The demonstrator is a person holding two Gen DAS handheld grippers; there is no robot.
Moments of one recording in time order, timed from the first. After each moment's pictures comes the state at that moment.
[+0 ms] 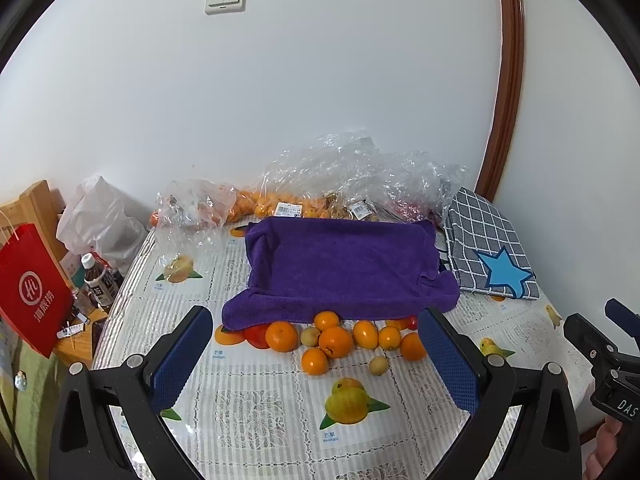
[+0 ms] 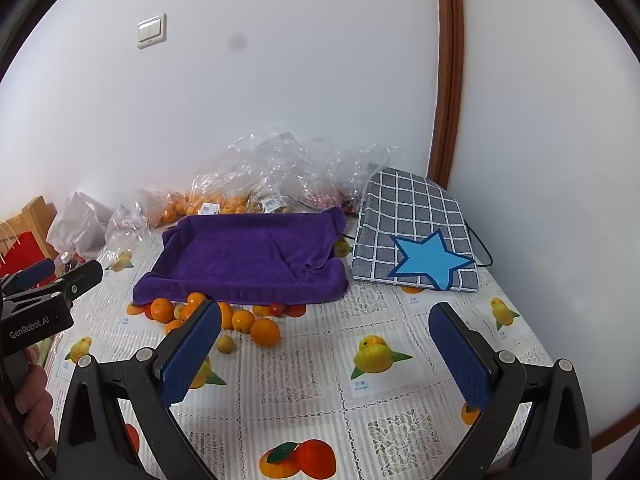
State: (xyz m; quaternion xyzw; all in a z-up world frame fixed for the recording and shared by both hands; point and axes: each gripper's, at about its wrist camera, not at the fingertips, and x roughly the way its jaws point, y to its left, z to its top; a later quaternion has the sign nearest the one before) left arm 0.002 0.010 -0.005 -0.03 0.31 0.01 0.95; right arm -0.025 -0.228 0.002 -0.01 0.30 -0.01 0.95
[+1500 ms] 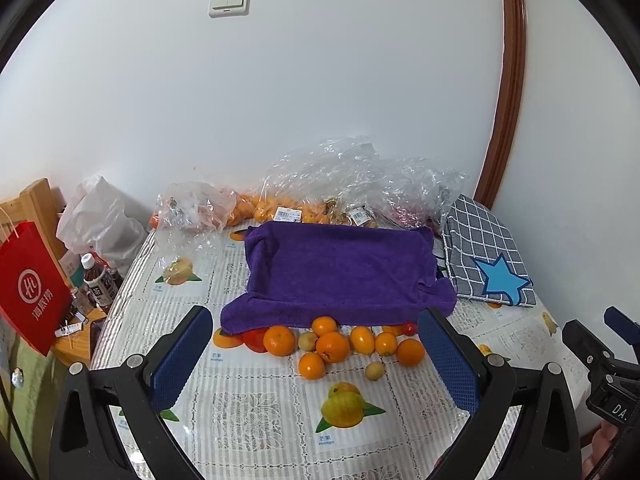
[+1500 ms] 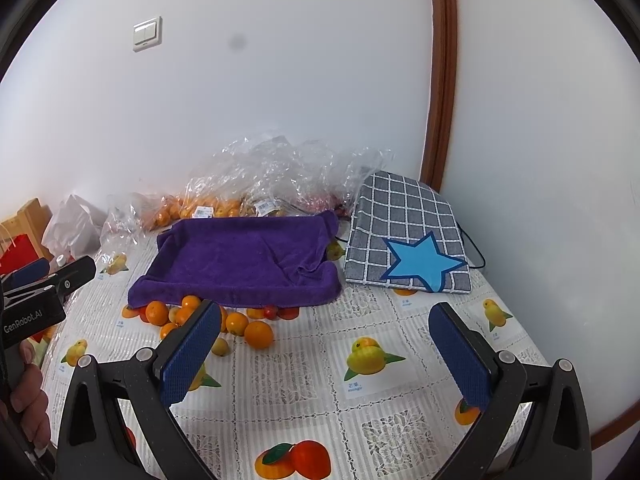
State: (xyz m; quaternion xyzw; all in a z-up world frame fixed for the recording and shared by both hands) left arm 0.000 0.008 -0.001 -0.04 0.30 0.01 0.95; right arm -0.029 -0.229 0.005 -0.01 0.29 -0.03 0.96
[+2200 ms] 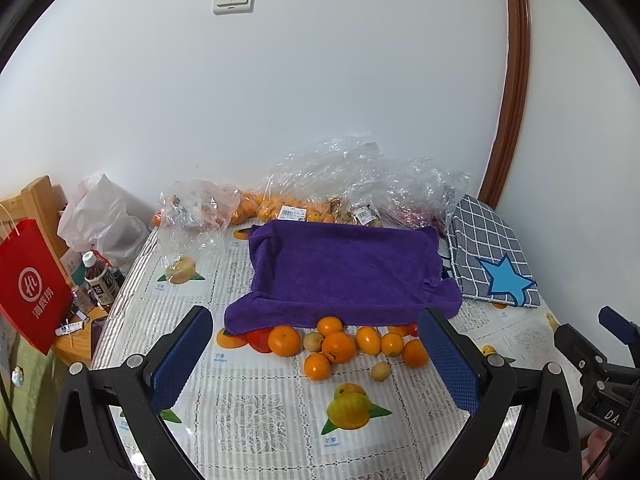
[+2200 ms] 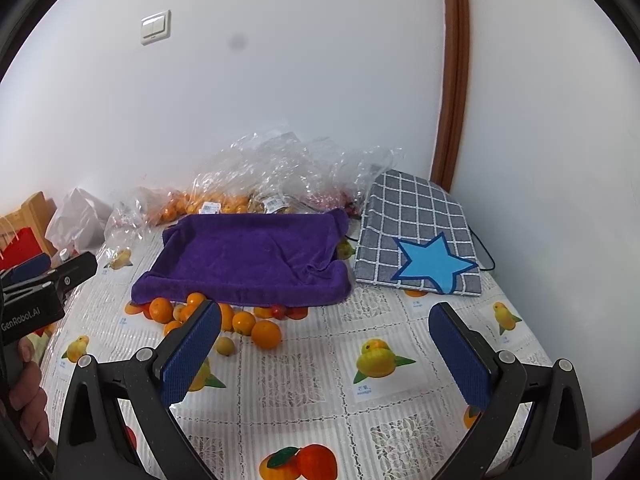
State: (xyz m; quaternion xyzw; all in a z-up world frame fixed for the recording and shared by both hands) left arm 0.005 0.015 -0.007 -0.04 0.30 0.01 0.95; right arm -0.021 -0.220 -0.004 -0.02 0.30 -0.01 0.95
